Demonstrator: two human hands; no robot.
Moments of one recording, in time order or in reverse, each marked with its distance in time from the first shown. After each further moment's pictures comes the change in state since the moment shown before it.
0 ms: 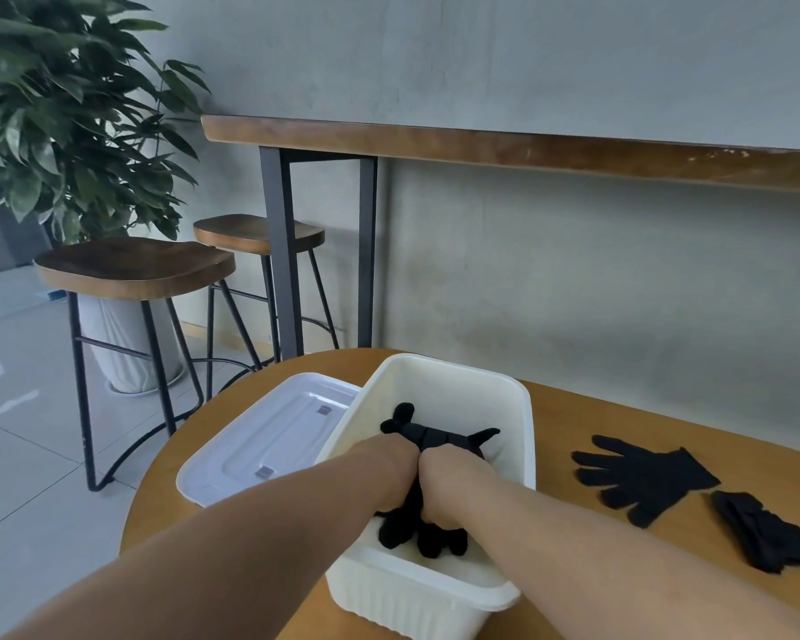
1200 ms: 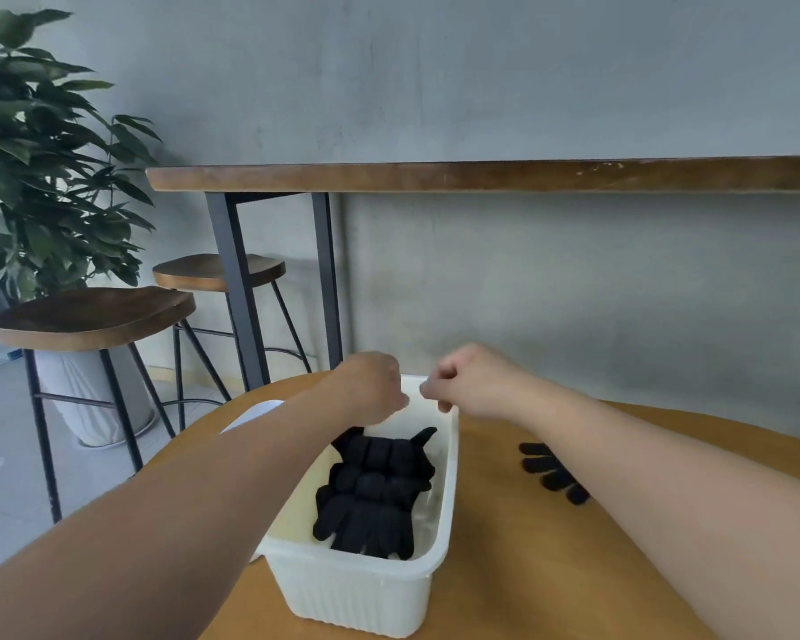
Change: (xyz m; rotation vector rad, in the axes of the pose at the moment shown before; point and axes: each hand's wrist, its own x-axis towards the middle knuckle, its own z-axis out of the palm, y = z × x) left_hand -0.056 0.010 -0.123 -0.452 0.351 -0.145; right_hand -0.064 0.104 -0.060 0.730 0.492 -0.087
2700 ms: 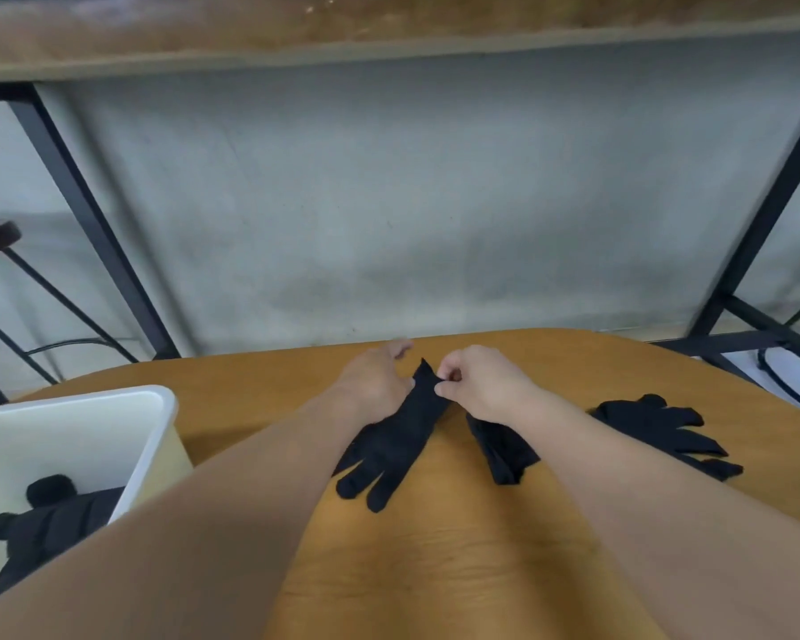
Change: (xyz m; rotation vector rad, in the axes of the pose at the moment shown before) left_hand 0.170 0.228 0.156 -0.452 -0.221 0.188; right_hand 0.014 0.305 -0.059 -0.097 0.107 0.362
